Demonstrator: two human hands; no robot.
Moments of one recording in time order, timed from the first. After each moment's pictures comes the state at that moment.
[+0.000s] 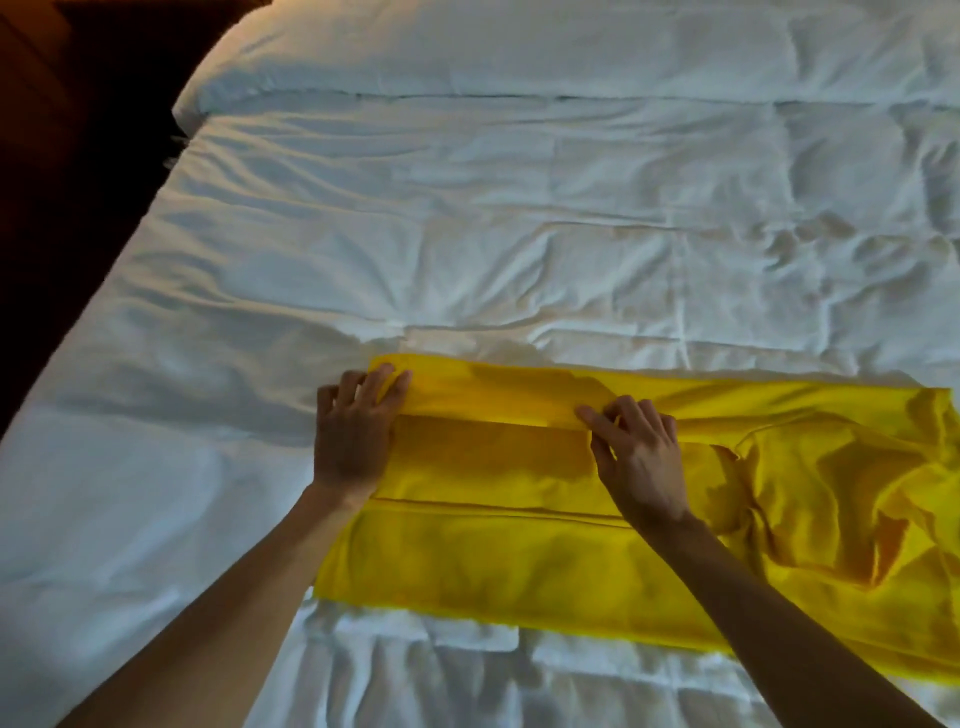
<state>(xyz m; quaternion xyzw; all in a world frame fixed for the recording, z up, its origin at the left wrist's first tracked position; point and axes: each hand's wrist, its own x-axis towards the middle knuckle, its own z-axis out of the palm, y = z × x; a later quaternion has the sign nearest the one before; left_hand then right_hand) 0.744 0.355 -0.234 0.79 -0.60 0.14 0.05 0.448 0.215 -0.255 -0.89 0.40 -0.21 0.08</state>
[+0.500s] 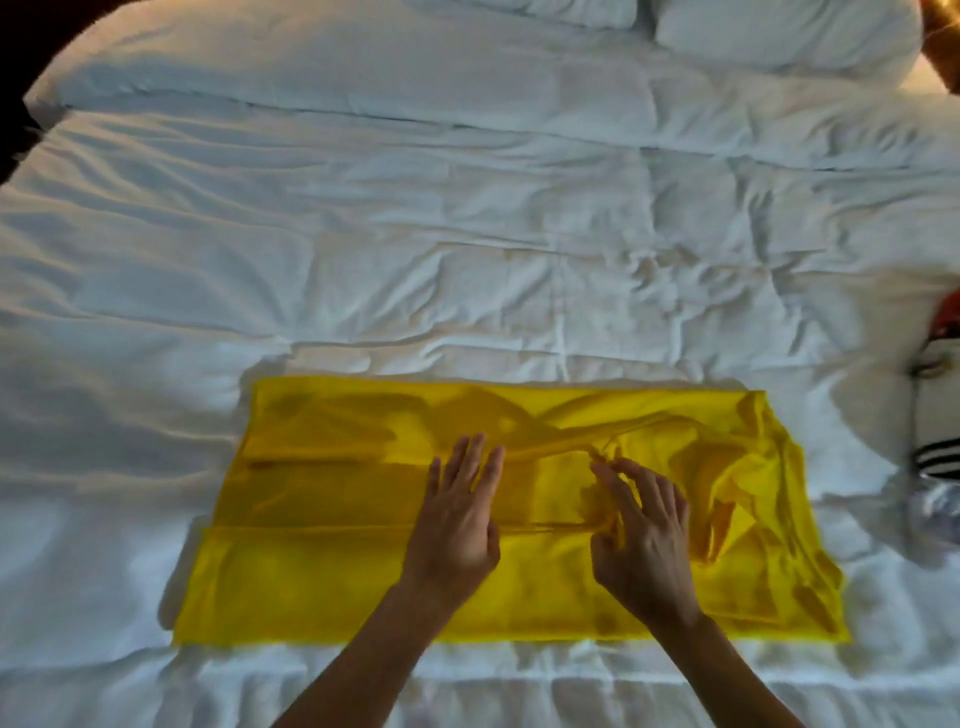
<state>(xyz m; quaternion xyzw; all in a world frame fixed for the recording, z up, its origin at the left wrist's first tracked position) 0.525 0.319 -0.232 0.73 -0.63 -0.18 0.18 0.316 0.244 -0.212 -0.85 0.50 -0.17 0.09</state>
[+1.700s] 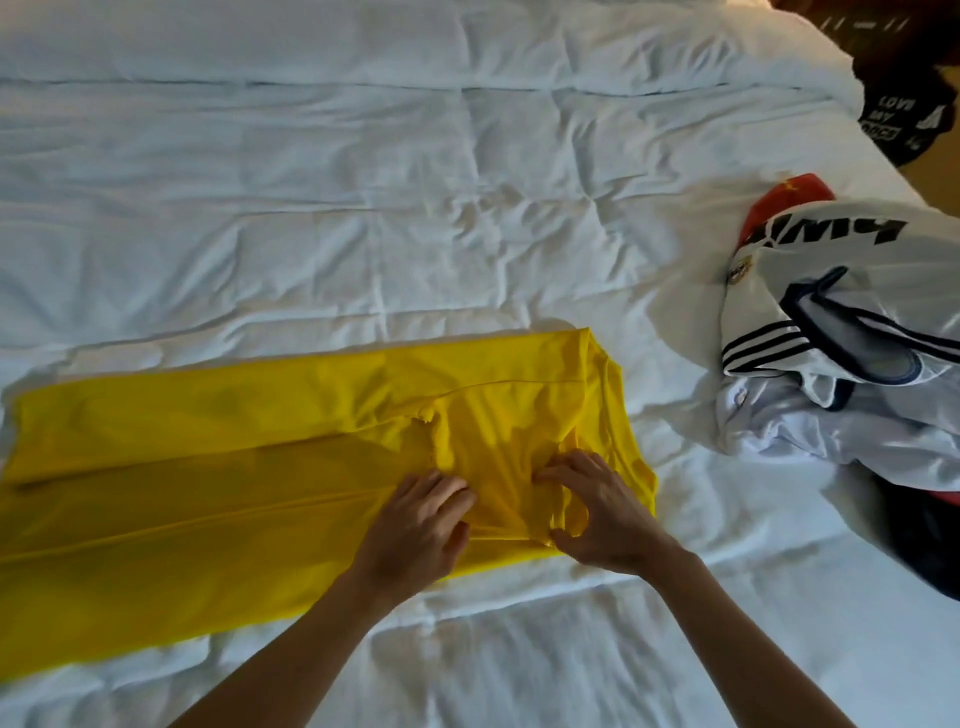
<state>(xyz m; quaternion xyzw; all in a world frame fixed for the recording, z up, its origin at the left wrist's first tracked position) 0.384 0.291 -0.255 0.57 -0.79 -0.10 0.21 0.133 0.207 -0.222 -0.84 0.45 0.01 0.29</state>
